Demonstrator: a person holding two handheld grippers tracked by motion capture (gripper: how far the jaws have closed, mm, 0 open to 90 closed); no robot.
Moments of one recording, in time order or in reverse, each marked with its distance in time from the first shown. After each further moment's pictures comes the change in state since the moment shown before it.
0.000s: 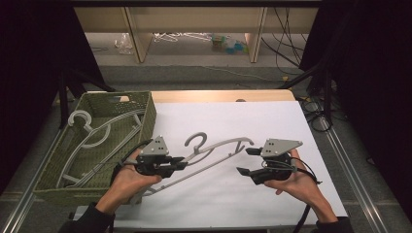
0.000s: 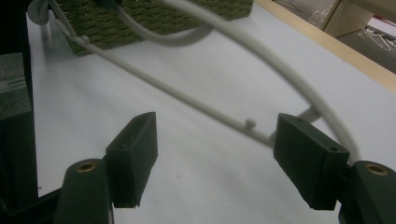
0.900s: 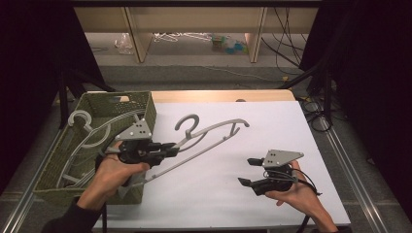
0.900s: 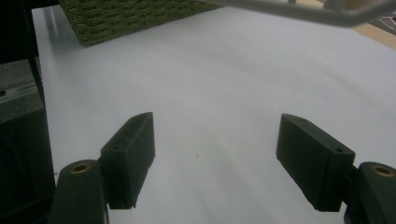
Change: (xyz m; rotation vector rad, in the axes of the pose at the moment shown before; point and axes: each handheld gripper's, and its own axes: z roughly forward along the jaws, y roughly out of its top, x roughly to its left) left arm 0.005 0.036 -0.051 -0.082 0.025 -0.050; right arm 0.012 -0.026 0.002 0.009 0.016 0.064
